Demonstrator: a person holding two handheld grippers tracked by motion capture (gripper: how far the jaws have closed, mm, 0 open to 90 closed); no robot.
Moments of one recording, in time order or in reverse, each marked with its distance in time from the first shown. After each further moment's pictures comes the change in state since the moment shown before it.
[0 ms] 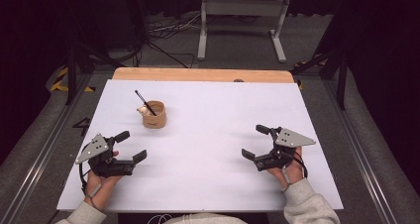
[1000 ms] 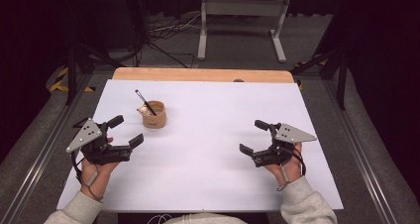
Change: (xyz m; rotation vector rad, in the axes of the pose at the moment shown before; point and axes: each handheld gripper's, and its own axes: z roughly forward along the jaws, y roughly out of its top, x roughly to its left) left arm -0.003 0.048 -0.006 -0.056 0.075 0.033; right arm 0.006 0.021 0.003 -0.026 -0.016 0.024
